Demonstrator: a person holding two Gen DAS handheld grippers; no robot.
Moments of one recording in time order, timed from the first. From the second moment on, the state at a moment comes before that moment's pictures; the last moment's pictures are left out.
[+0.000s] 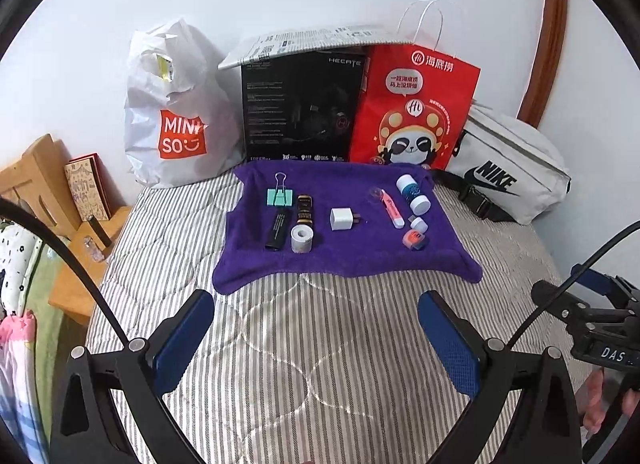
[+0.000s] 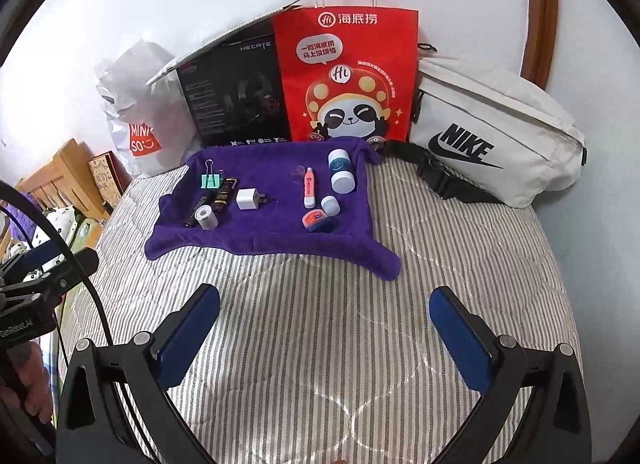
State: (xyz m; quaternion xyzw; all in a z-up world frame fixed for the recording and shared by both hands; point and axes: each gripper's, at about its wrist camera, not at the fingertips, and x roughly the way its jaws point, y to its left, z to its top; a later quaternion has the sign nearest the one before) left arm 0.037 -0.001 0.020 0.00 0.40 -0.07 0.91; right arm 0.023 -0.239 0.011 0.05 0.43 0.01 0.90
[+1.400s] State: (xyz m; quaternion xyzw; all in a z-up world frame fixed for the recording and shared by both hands) left arm 0.035 -0.005 0.018 0.02 0.41 -0.06 0.91; right arm 0.019 -0.239 0.017 0.05 0.42 0.01 0.91
